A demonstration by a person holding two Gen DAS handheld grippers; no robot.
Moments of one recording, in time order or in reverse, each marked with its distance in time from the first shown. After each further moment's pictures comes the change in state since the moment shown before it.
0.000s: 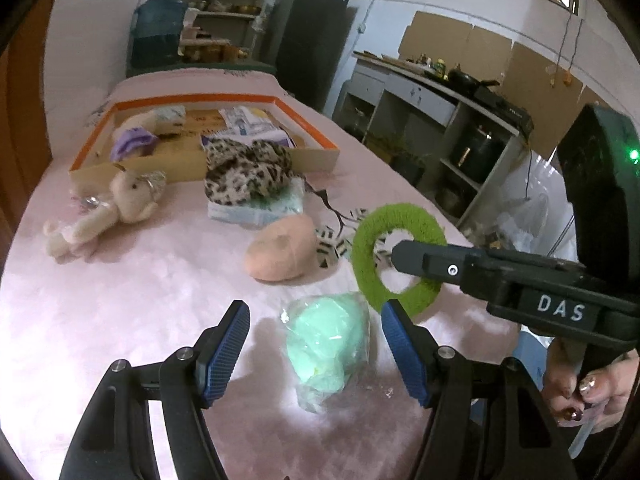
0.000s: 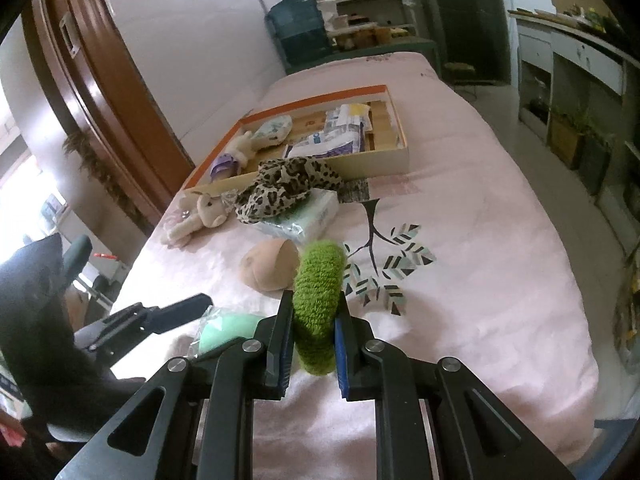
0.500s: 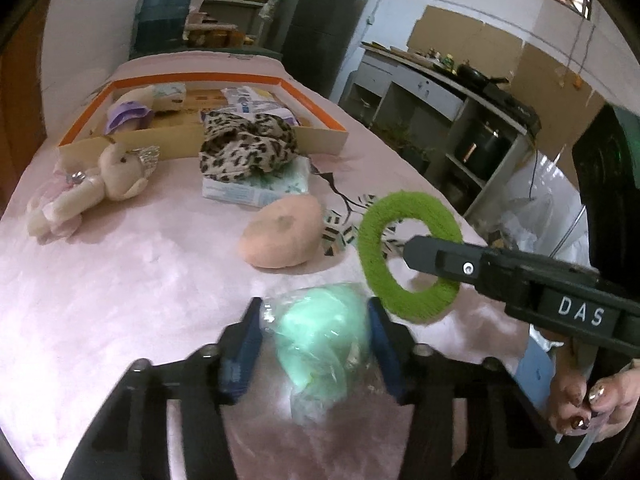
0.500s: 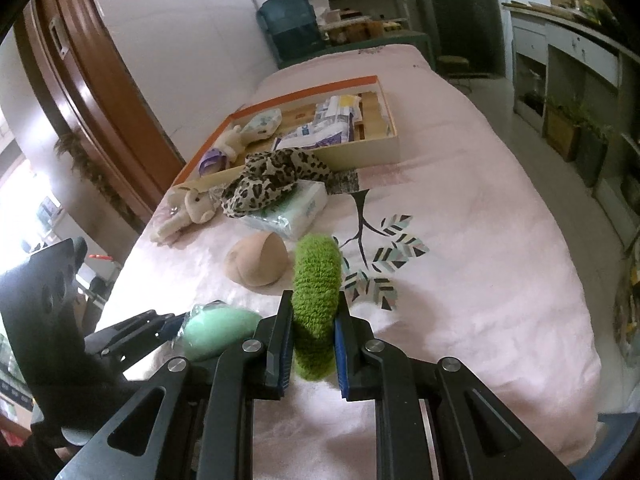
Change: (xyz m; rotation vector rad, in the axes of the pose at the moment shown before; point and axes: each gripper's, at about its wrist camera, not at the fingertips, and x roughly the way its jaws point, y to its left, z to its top) left arm 0.020 0.005 -0.005 -0.037 0.036 -0.002; right arm 0.006 -0.006 -0.004 0.018 0.017 -0.014
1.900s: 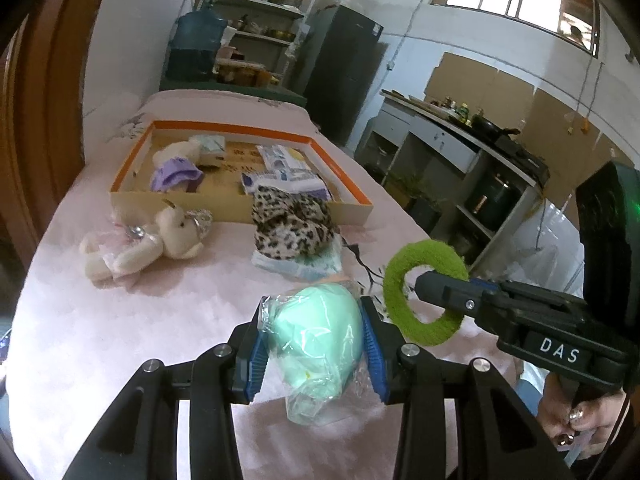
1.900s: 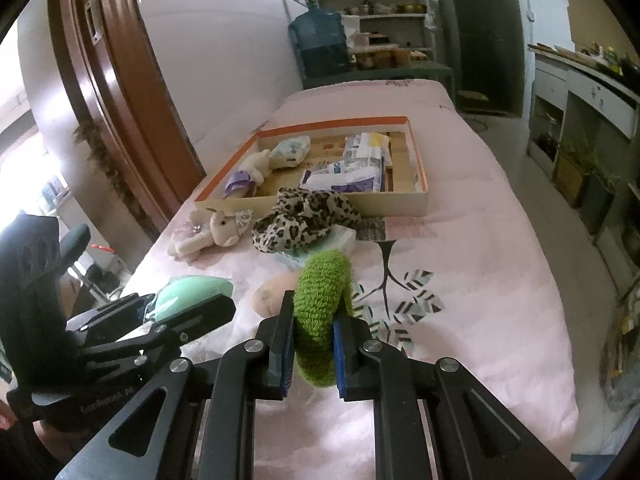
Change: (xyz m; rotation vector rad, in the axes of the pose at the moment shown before) left arm -0.042 0.020 0.024 -0.073 -0.164 0.036; right arm -0.010 0.027 0.026 -0.127 -0.068 0.000
